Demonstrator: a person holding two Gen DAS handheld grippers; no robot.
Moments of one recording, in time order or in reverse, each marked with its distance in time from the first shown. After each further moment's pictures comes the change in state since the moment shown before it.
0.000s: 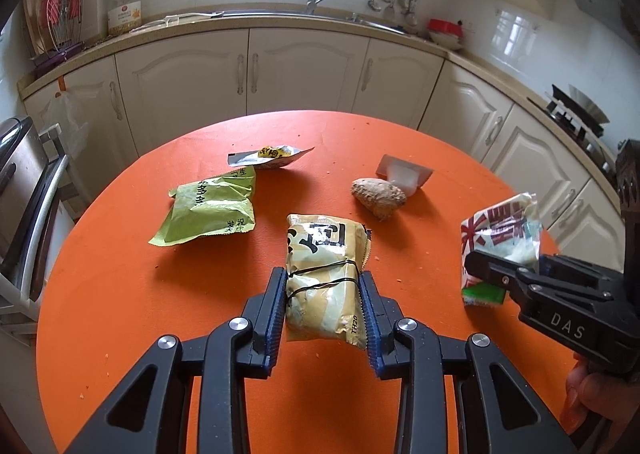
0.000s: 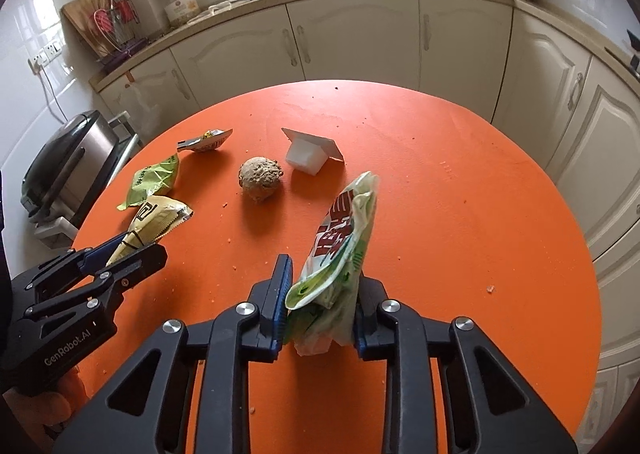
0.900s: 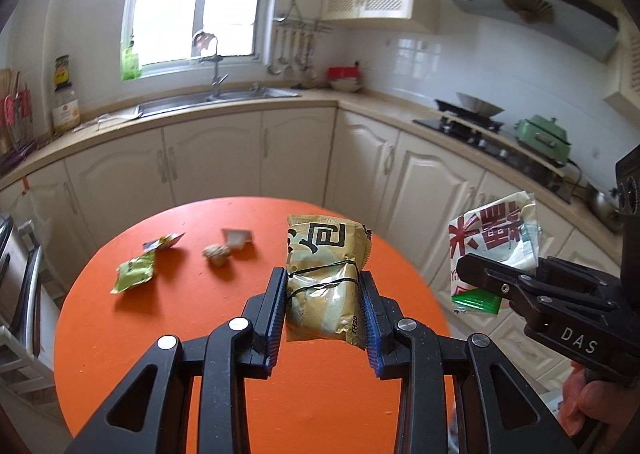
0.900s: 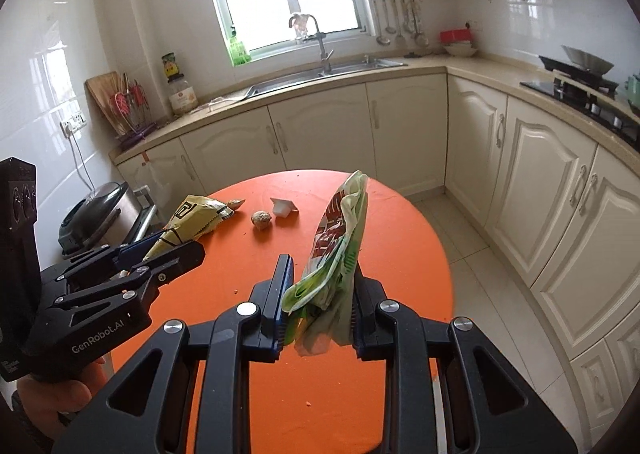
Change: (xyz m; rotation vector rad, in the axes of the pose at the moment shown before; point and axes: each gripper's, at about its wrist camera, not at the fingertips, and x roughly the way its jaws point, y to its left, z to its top) left arm -0.182 -0.121 -0.065 0.233 -0.215 -0.200; right arm -0.238 -0.029 -0.081 0.076 -0.329 -0.070
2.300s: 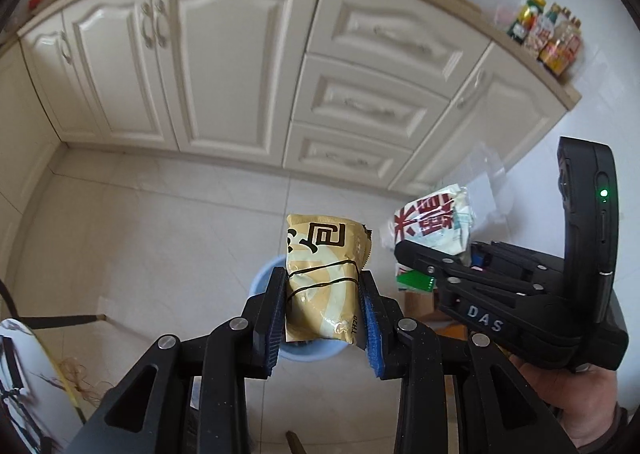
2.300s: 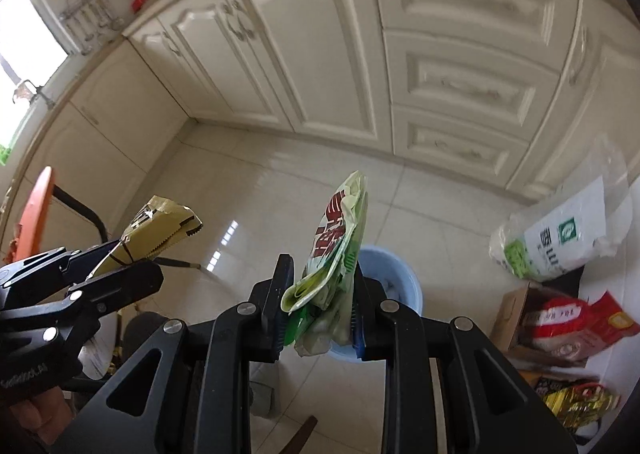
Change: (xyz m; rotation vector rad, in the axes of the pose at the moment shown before) left arm 0.173 -0.372 -0.139 0.501 0.625 -0.600; right arm -0.148 -0.354 -0.301 0.739 0.236 -0.555
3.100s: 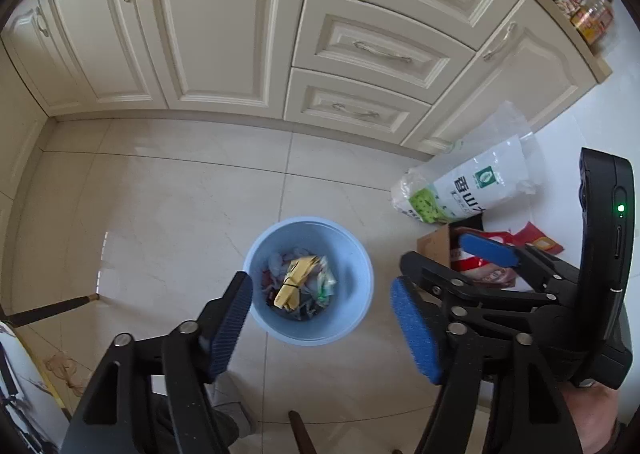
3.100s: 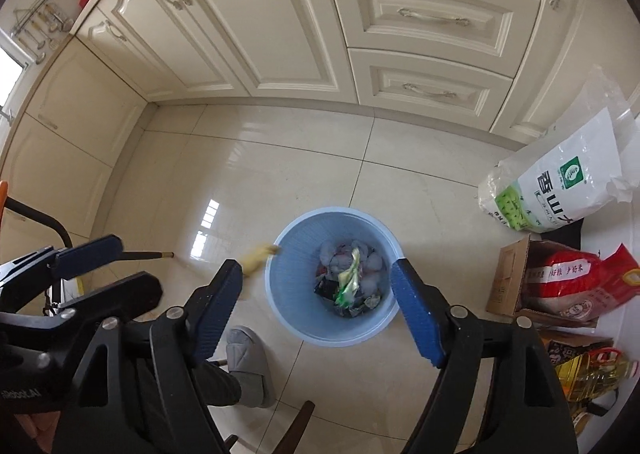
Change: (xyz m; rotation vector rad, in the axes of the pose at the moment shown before) left arm 0.122 -0.006 0.071 -0.002 0.152 0.049; right arm 0.053 -0.044 -0.015 0.117 0.087 -0.069
